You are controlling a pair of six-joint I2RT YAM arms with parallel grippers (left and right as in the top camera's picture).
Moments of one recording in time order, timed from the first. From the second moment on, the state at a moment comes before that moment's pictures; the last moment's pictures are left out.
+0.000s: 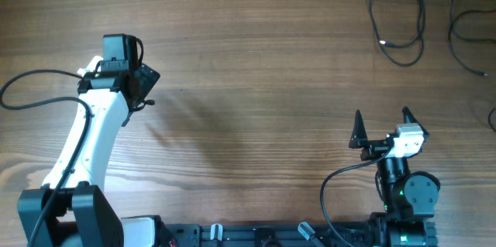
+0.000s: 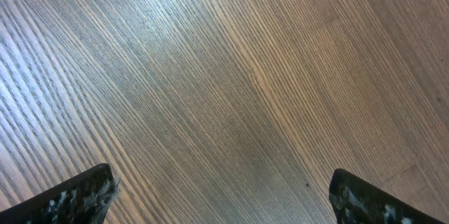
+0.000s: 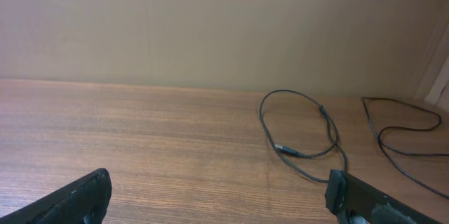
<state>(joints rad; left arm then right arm) 0.04 1.51 1.06 -0.76 -0.26 -0.92 -0.03 0.02 0.01 0.00 -0.07 -0.04</state>
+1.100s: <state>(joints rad) -0.04 0.24 0.36 -0.46 -0.05 -0.47 -0.03 0.02 0.01 0.00 -0.07 -0.04</state>
